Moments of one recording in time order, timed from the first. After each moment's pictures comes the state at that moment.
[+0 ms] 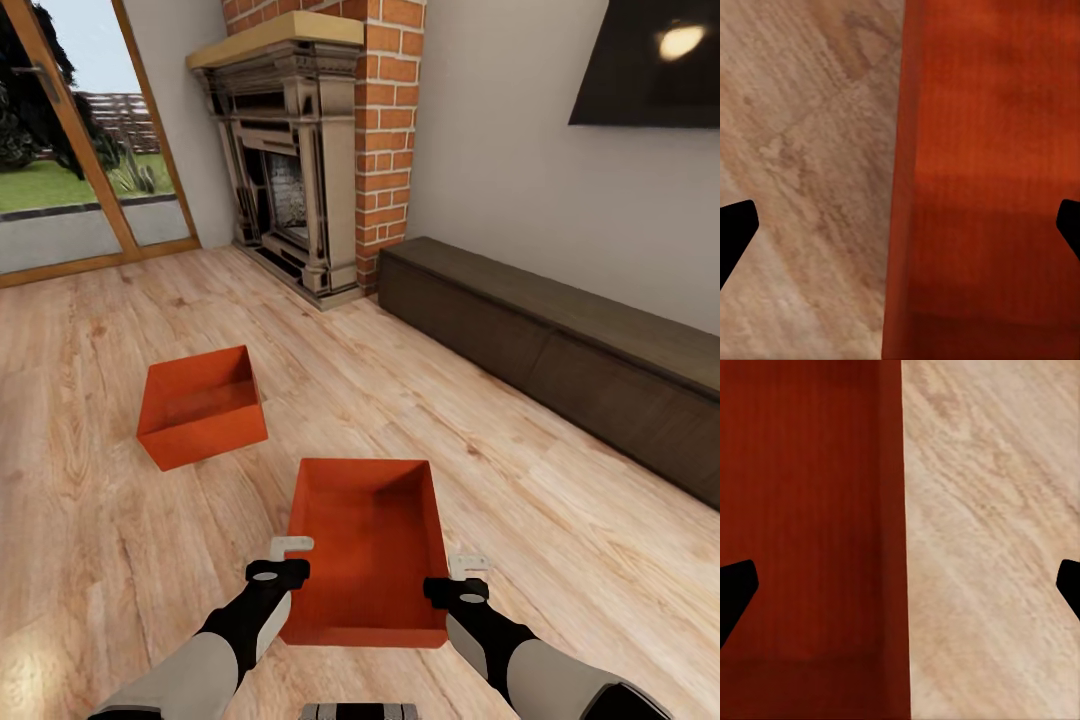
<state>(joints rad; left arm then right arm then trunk) -0.68 -0.17 0.02 -0.31 -0.06 0.12 0.26 -0.70 0.07 0.60 -0.18 -0.56 -0.01 -0.28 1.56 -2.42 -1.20</state>
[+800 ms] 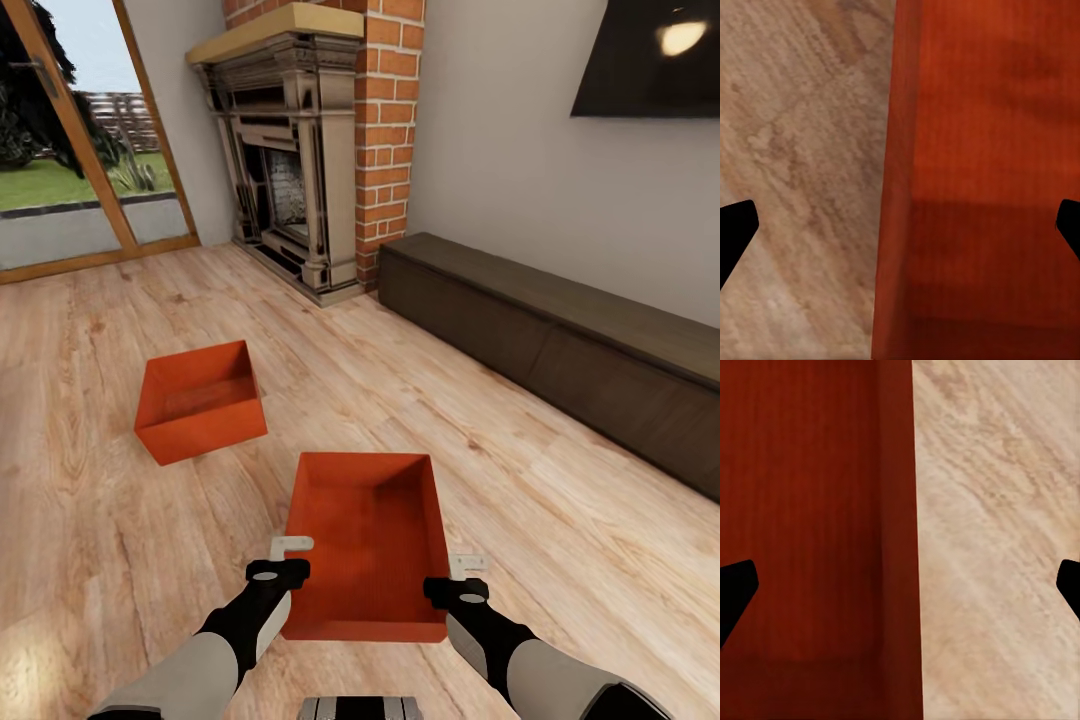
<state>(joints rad) -0.68 -0.17 0.02 -0.32 -0.06 0.12 0.26 -0.70 0.07 0.60 -0.18 -0.56 -0.01 -0.28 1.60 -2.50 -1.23</state>
